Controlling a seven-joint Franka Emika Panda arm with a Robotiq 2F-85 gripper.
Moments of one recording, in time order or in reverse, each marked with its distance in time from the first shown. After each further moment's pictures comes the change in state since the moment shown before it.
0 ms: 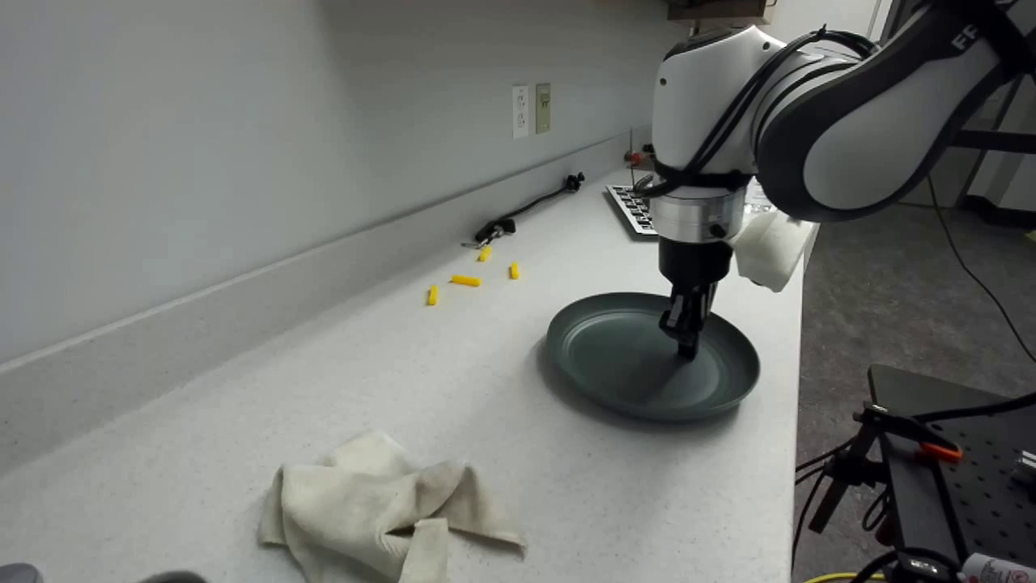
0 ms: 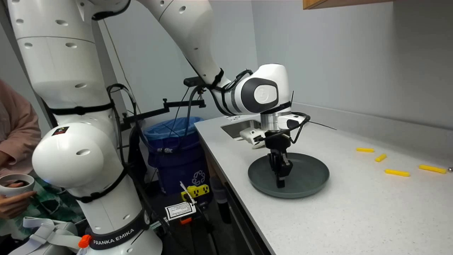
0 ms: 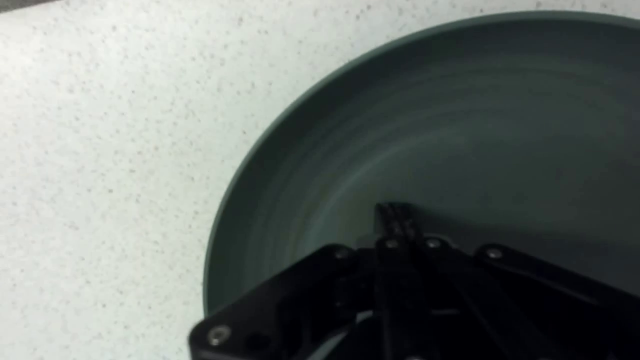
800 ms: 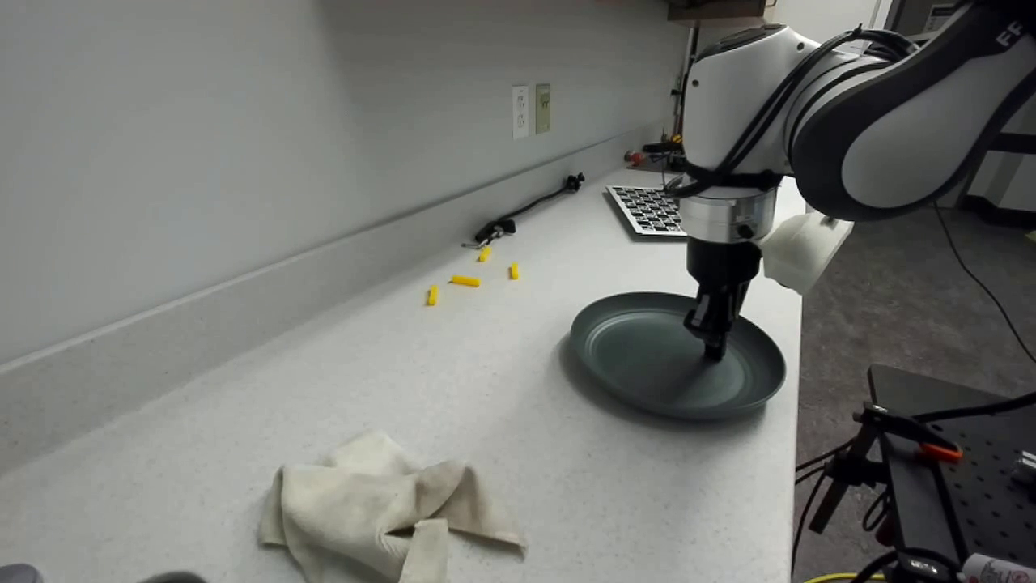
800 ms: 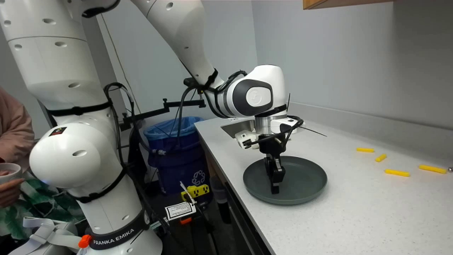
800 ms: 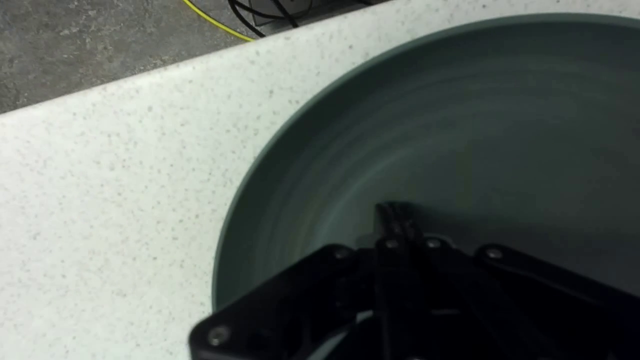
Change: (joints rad) arm -0.035 -0.060 0.000 -0.080 -0.006 0.008 0.070
